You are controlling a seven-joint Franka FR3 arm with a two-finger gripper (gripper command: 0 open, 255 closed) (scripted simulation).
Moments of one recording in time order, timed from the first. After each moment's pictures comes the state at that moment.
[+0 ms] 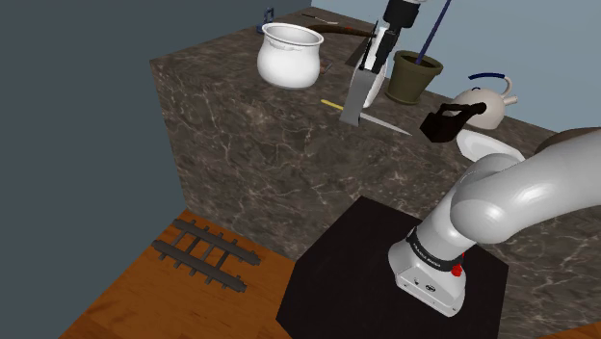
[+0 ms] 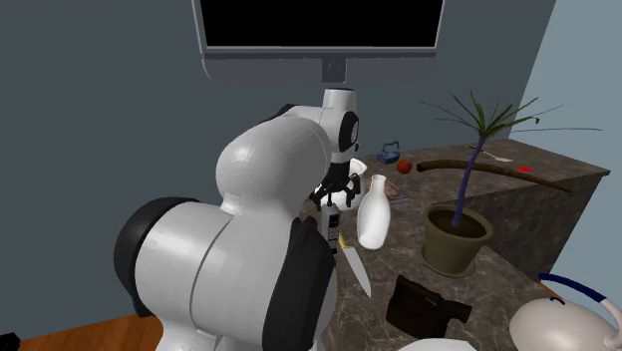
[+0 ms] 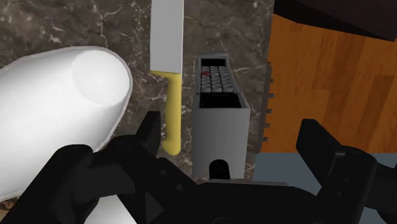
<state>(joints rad) -0.03 -0.50 -0.27 -2.18 -0.11 1.71 -0.55</state>
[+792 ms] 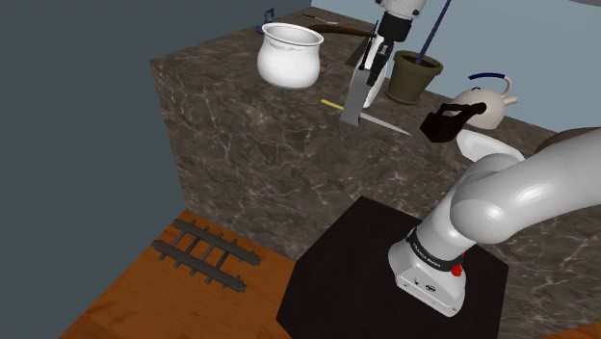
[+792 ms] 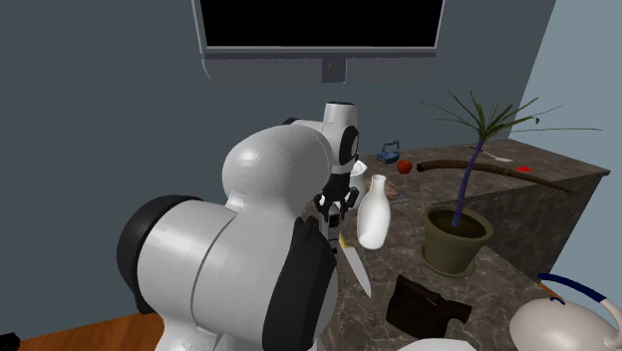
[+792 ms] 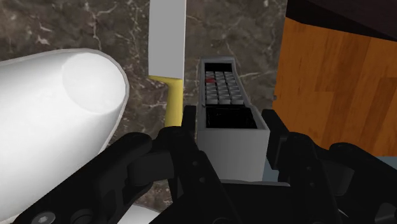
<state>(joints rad) -0.03 -0.50 -0.28 -2.26 -0.12 1.80 -0.55</state>
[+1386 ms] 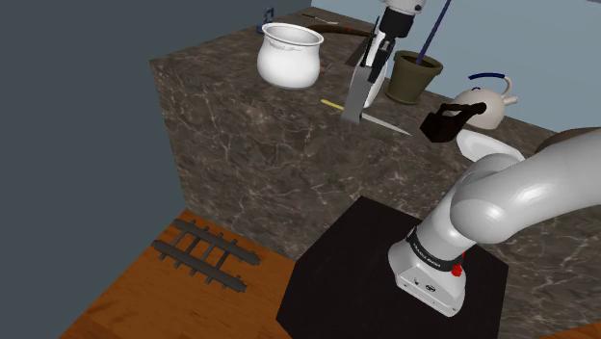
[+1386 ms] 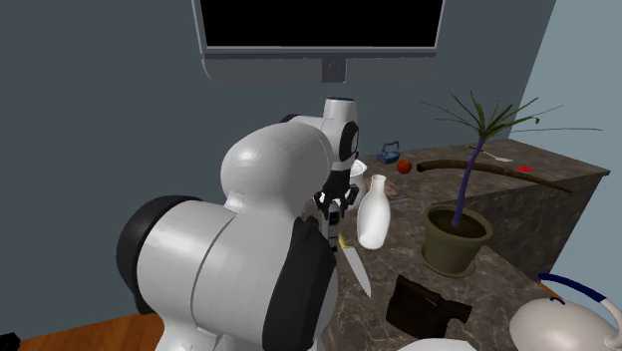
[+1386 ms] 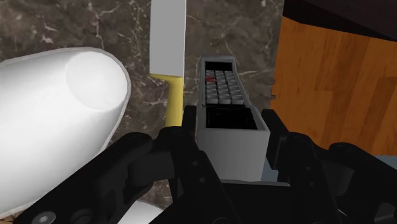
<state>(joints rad) -0.03 -0.50 -0.28 -2.23 -0.12 1.77 -0.55</state>
